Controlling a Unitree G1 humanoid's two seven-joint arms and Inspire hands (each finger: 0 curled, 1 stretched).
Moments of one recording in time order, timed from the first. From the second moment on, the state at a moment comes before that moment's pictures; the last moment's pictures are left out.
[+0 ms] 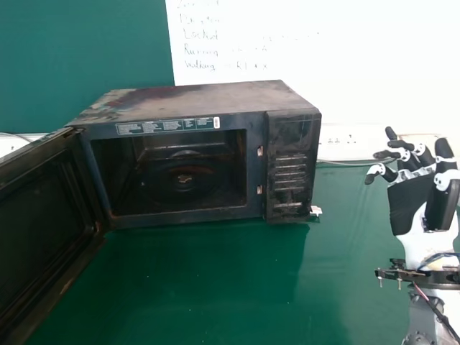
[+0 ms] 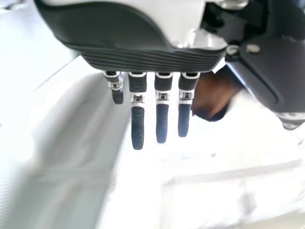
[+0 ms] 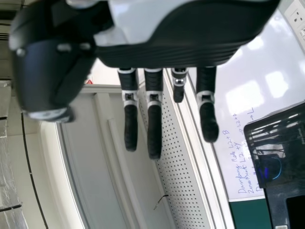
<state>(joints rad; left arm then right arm) -0.44 0.30 1.27 -0.18 -0.99 -0.27 -0.02 -0.33 -0.17 -0.40 0.13 0.55 -0.42 0.46</state>
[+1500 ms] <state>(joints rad) -0.29 0.28 1.06 -0.32 -1.06 -0.43 0.23 -0.33 -0.19 -0.39 0.10 0.57 -0.39 0.46</state>
